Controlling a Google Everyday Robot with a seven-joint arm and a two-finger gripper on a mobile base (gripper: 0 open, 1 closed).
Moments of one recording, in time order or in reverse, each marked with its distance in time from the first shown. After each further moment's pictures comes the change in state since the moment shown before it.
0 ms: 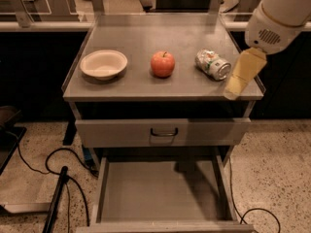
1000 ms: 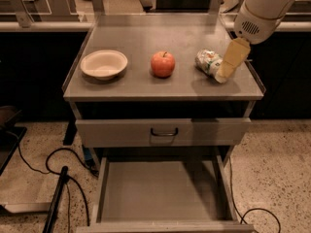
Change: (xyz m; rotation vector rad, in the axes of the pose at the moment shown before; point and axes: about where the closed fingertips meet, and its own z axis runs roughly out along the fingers) arm -0.019 -0.061 0.039 0.049 0.061 0.126
